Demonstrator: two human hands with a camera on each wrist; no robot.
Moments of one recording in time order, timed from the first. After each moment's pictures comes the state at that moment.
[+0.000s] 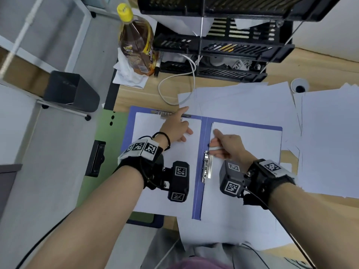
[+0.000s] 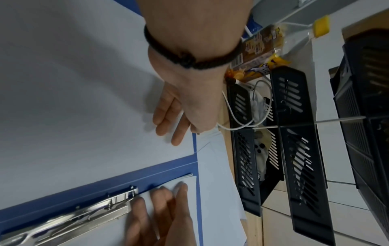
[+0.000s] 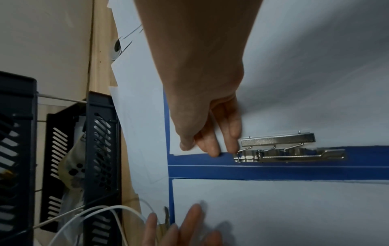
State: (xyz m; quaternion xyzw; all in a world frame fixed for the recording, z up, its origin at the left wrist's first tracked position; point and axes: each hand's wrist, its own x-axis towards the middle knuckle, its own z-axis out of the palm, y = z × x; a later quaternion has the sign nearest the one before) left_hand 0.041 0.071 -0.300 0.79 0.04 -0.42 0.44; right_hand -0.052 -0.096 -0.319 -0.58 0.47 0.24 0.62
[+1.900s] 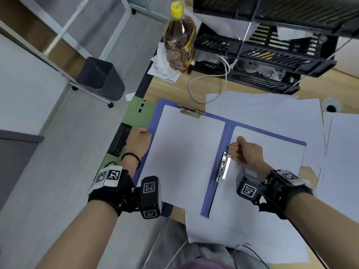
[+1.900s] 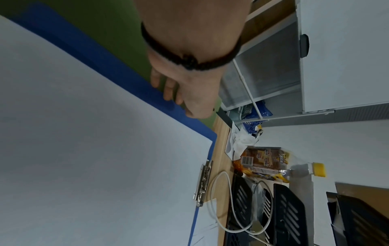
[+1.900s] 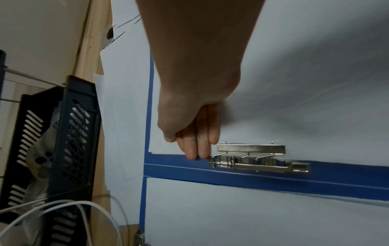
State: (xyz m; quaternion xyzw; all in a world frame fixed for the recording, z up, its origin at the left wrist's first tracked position) left_hand -0.012 0.222 -0.299 0.86 0.26 -0.20 0.39; right_hand -0.060 -0.089 -0.326 -0.58 0.48 0.18 0.63
